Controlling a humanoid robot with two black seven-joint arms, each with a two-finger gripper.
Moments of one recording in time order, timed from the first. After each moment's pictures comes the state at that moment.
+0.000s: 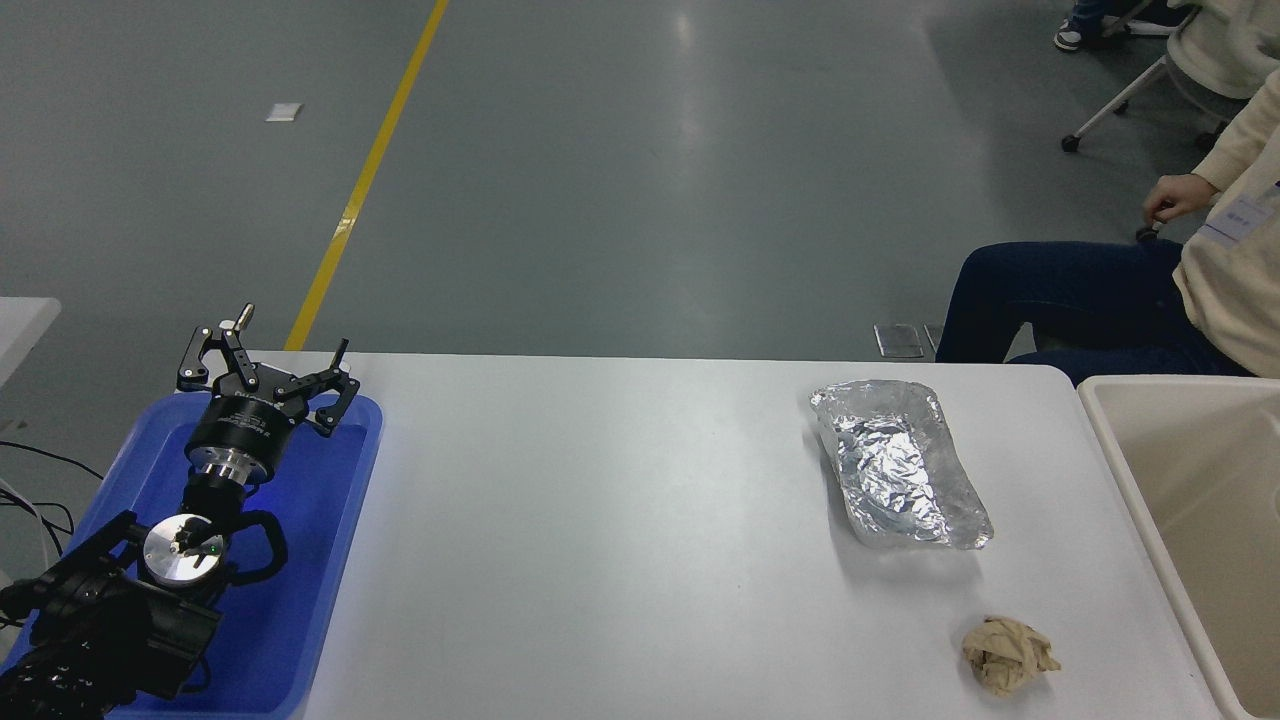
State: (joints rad) left arm -0.56 0.25 -1.03 -0.40 -0.29 -0.70 -0.12; right arm 0.65 -0.57 -0.75 0.02 -0.28 0.04 0.12
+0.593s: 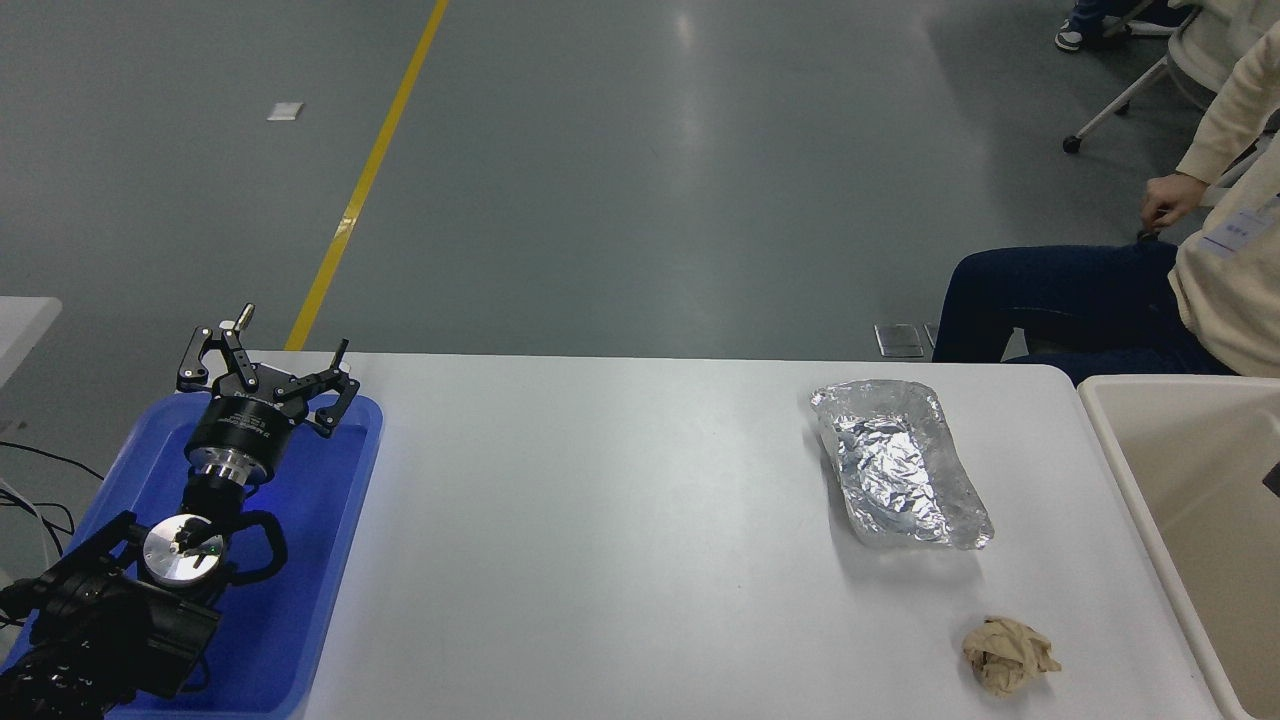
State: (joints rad) left arm -0.56 0.25 -1.03 -0.40 -0.29 -0.70 -0.12; right arm 0.66 -0.57 -0.58 0.15 -0.28 -0.06 0.12
